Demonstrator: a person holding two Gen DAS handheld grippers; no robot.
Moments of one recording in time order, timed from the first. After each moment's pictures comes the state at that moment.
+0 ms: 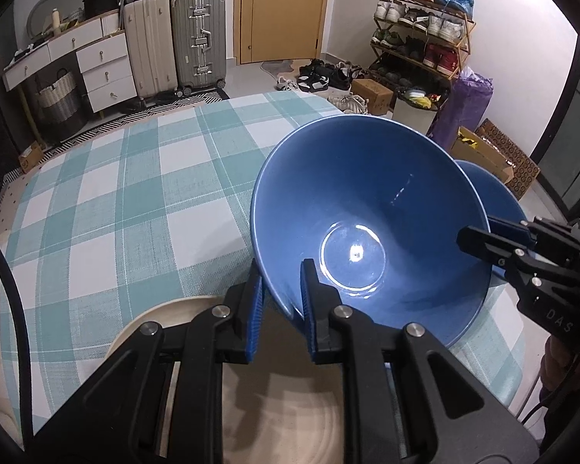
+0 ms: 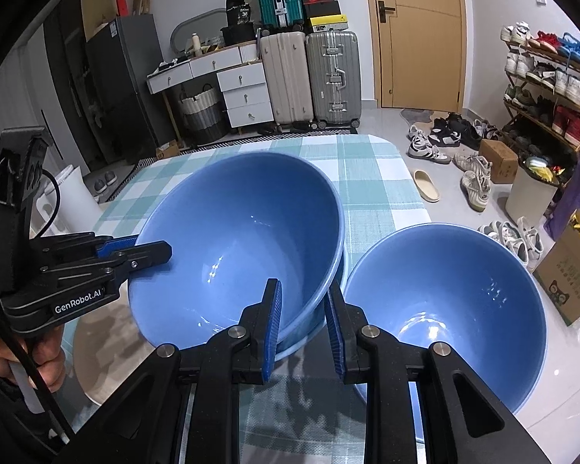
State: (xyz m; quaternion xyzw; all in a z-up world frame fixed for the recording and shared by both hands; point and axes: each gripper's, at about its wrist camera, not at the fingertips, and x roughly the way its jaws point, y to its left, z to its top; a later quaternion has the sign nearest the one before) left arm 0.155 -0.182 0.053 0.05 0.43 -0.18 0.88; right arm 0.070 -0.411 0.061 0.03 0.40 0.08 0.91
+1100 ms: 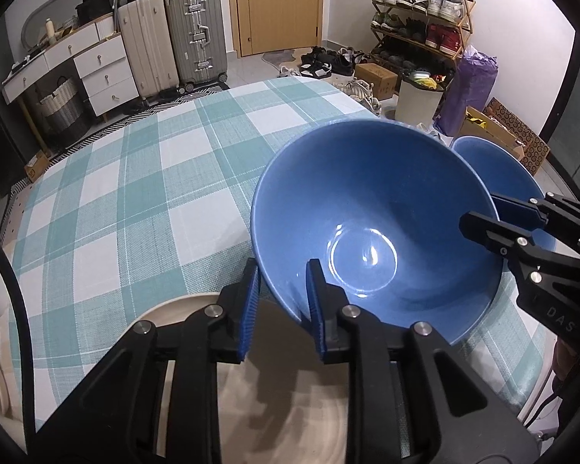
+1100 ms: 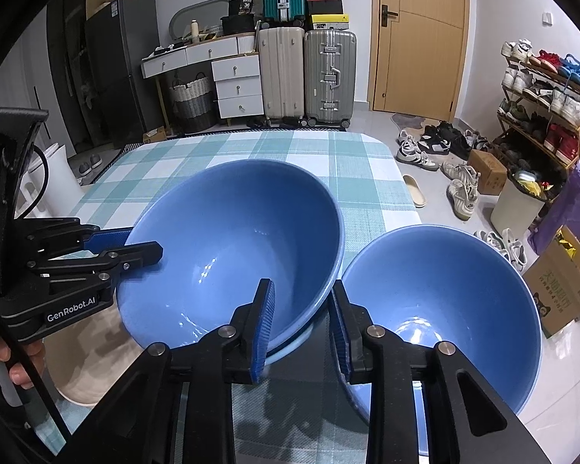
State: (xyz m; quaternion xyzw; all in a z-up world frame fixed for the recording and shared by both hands) left arm 0.160 -0.189 0.036 0.08 0.44 -0.17 0.88; right arm 0.074 -0.402 0.041 -0.01 0.40 0.05 0.91
